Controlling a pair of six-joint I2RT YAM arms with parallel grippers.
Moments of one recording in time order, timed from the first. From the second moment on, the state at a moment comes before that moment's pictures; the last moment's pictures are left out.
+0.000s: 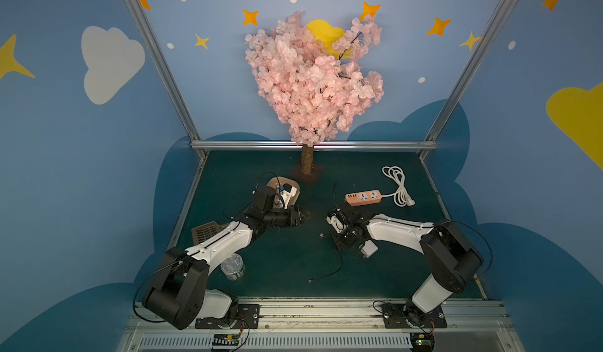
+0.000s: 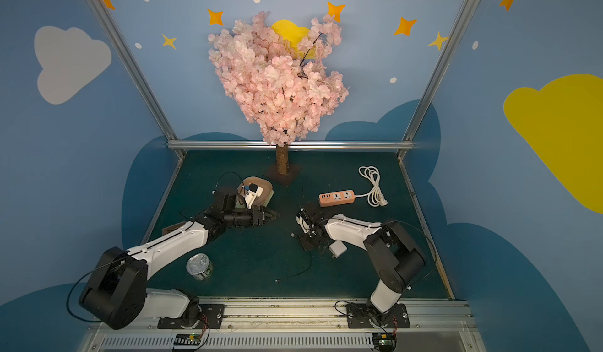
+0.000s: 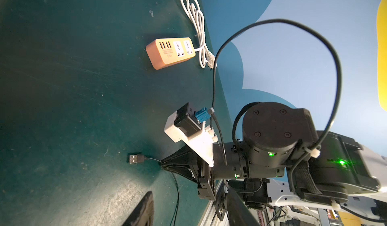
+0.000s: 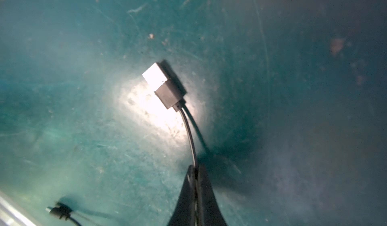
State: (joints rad) left arm -0.43 1.38 0.74 0.05 0.76 -0.70; right arm 0.76 1.66 0.92 -0.51 -0.18 0.25
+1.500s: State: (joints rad) left arm -0.48 1.33 0.74 0.13 0.92 -0.82; right arm 0.76 1.04 0.71 -0.29 -0.34 0.34
